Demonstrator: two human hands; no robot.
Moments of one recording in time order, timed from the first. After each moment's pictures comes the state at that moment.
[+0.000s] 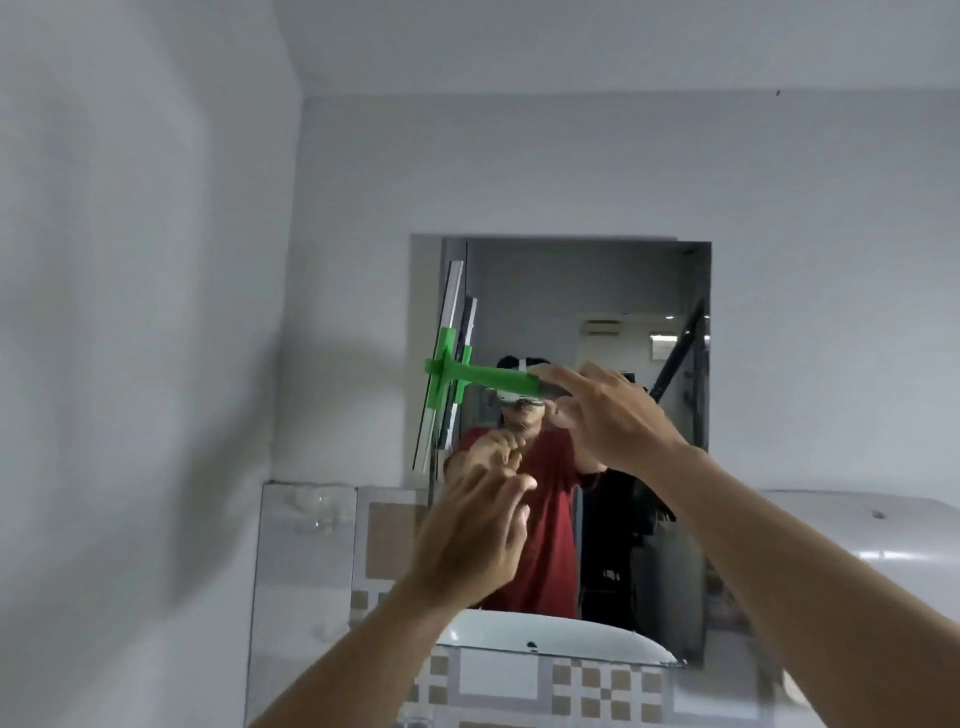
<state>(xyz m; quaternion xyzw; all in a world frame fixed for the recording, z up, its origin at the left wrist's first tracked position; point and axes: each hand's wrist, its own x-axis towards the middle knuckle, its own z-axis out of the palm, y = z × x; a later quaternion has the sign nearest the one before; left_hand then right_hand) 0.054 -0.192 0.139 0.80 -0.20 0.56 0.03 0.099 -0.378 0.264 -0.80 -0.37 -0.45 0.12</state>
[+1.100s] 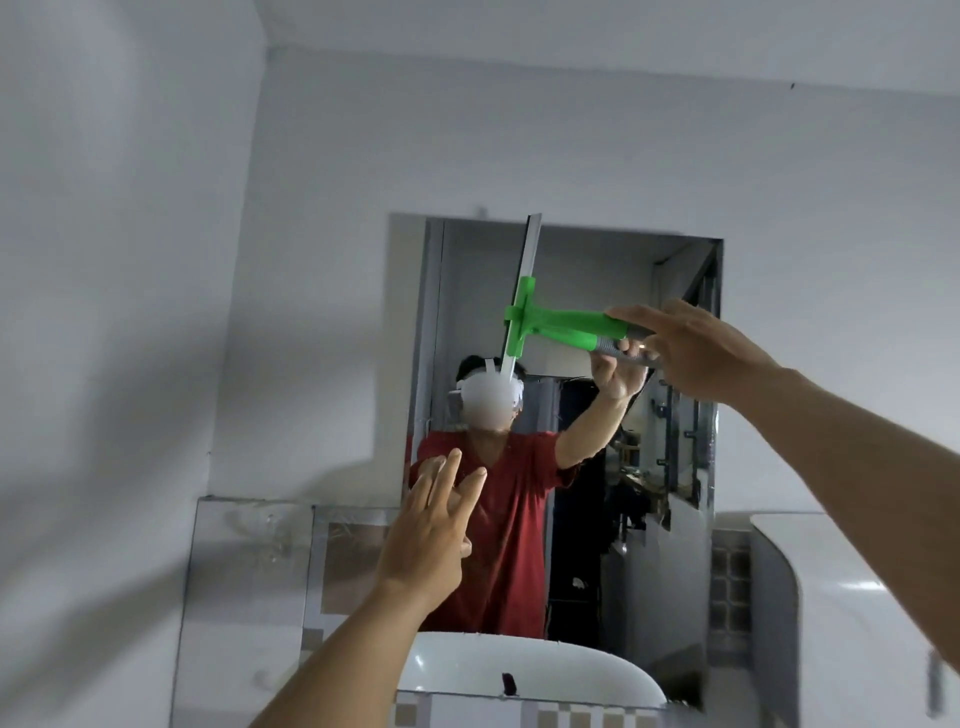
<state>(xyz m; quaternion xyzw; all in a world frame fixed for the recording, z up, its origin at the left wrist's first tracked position) 0.173 -0.134 0.113 0.90 -0.07 0.44 0.01 0.163 -0.441 0.344 -0.85 -0.27 -0.45 0.03</state>
